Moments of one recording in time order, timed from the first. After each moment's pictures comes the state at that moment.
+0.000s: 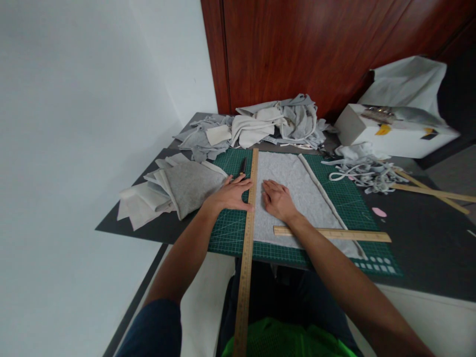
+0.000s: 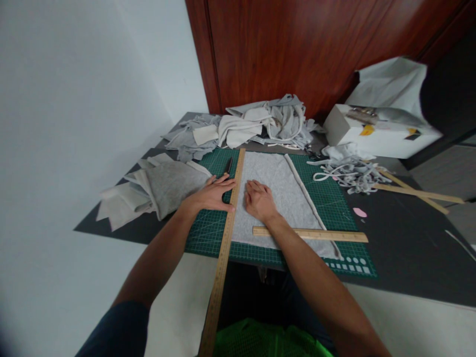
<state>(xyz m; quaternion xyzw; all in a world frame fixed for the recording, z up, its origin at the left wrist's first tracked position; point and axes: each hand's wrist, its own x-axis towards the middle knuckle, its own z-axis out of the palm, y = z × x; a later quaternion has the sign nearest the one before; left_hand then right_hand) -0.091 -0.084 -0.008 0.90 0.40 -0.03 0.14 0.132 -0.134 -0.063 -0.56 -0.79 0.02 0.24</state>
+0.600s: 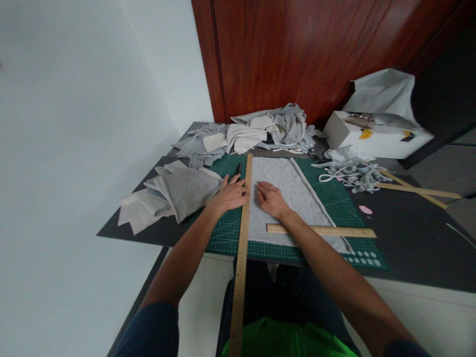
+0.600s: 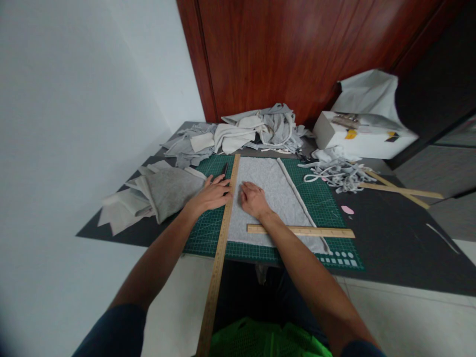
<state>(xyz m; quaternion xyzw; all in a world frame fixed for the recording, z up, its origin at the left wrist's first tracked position) -0.066 -0.093 0.008 0.89 0.46 -0.03 0.05 0.136 -0.117 -0.068 -0.53 -0.79 0.06 0.30</state>
